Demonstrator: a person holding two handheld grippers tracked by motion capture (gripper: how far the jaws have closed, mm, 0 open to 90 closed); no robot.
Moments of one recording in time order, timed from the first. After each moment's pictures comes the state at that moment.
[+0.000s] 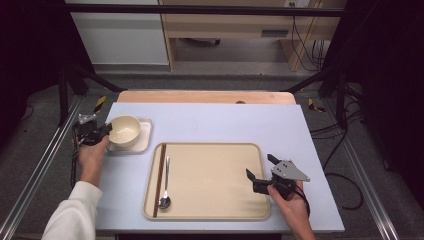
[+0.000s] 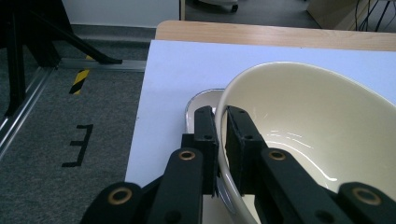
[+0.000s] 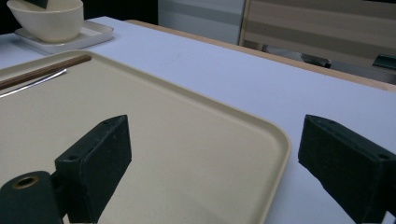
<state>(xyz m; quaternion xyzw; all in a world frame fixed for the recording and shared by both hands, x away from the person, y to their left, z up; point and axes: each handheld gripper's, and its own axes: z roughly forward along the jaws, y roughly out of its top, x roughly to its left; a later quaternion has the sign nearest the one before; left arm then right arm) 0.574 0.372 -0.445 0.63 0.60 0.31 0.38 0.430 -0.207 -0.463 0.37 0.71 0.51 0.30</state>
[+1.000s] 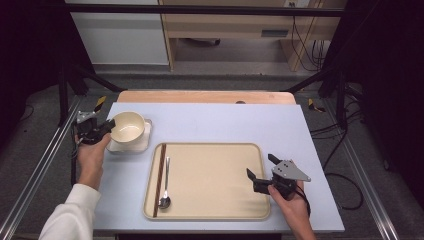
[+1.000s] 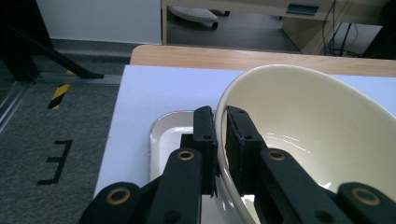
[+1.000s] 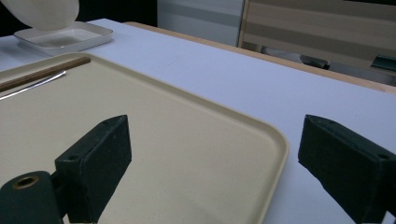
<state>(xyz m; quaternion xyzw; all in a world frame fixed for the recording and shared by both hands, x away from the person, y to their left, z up) 0.557 0.351 -0.416 0.63 0.58 0.30 0.43 0.430 -0.208 -0.462 0.37 0.71 0.51 0.31</state>
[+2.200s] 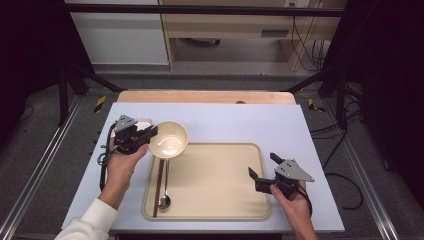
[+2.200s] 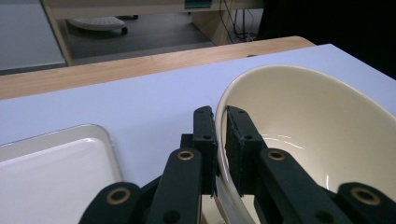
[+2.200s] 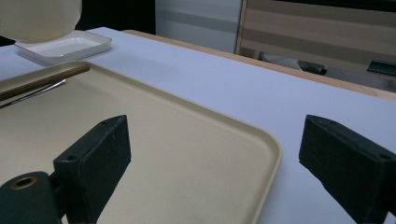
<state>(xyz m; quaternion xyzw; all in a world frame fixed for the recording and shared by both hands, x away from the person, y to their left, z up) 0.509 0.224 -0.383 0.72 0.45 0.23 0.48 0.429 -0.213 -0.458 0.38 0.70 0.52 0.31</state>
